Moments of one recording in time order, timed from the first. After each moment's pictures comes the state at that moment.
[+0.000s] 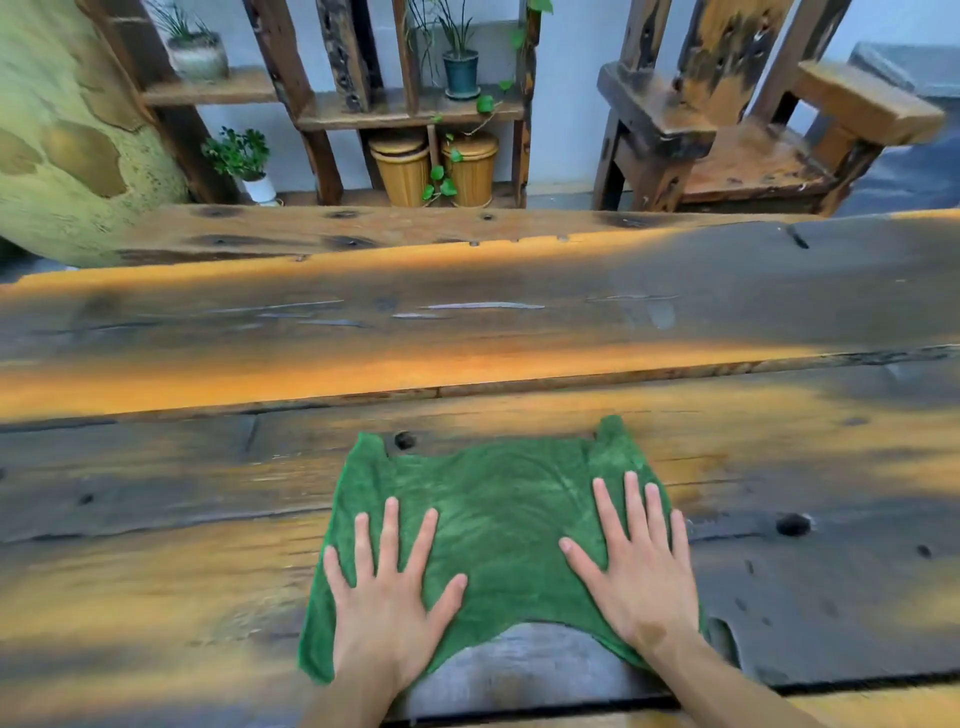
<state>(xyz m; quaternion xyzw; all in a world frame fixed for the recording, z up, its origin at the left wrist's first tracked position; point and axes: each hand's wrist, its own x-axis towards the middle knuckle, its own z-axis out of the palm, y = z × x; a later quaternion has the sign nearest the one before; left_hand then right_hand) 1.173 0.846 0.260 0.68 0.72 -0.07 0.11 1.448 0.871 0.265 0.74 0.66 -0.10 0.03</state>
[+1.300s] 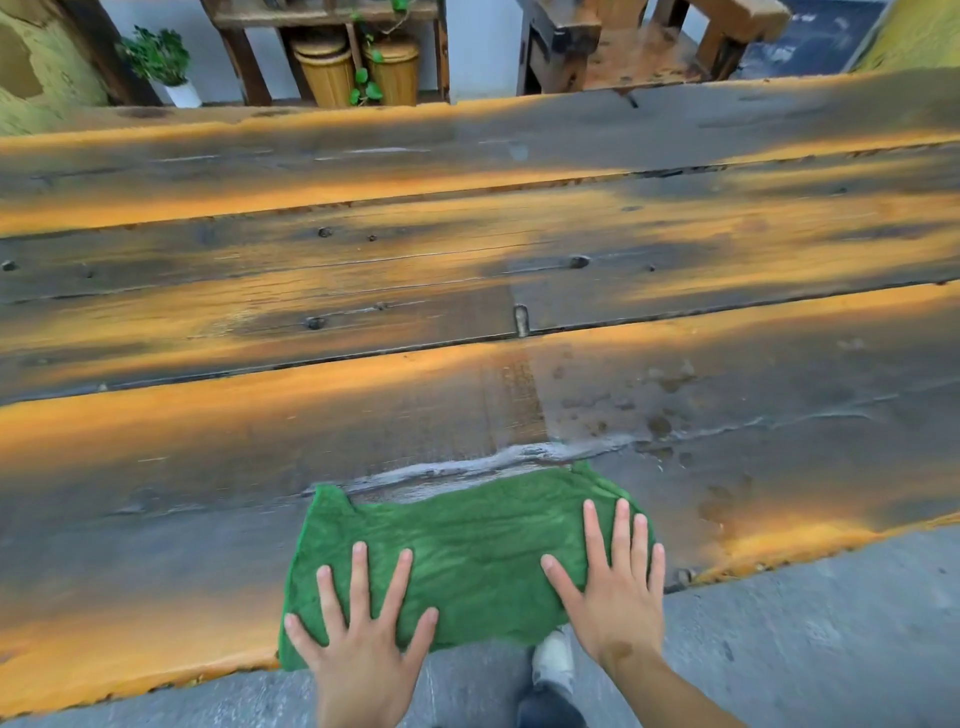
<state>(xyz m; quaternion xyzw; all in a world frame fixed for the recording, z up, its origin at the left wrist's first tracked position) 1.275 0.388 0.280 0.64 0.74 -0.09 0.20 1.542 0.402 0.264 0.81 0.58 -0.14 0.01</state>
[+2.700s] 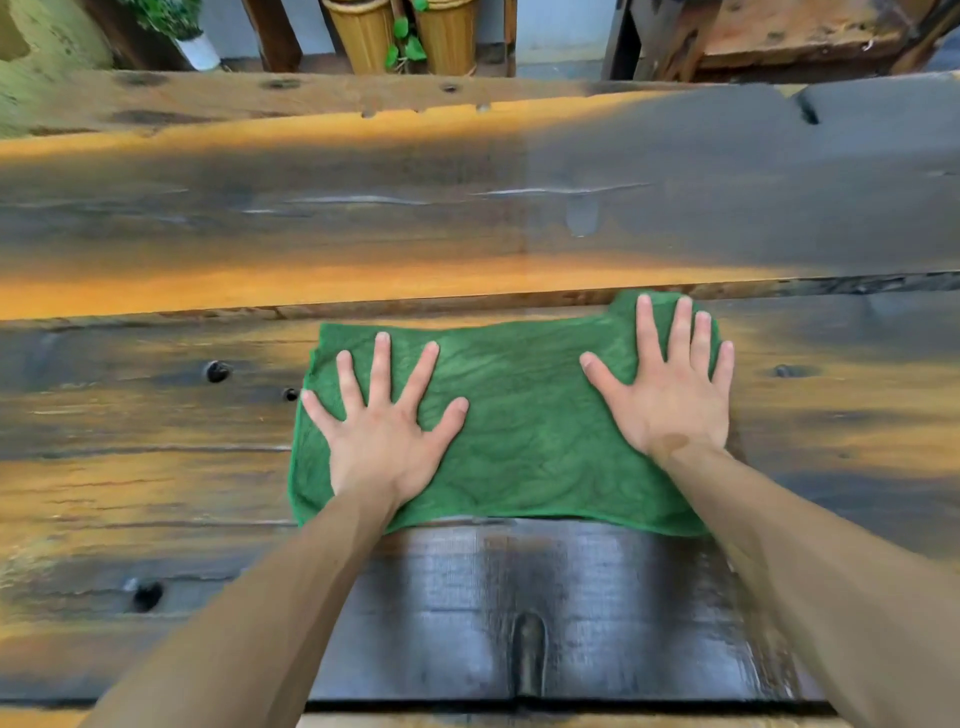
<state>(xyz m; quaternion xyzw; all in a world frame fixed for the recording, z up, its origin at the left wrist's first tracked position) 1.373 0.968 0.266 0.63 0.77 -0.05 0.11 1.645 1.018 0.261 0.77 0.64 -0.08 0.01</state>
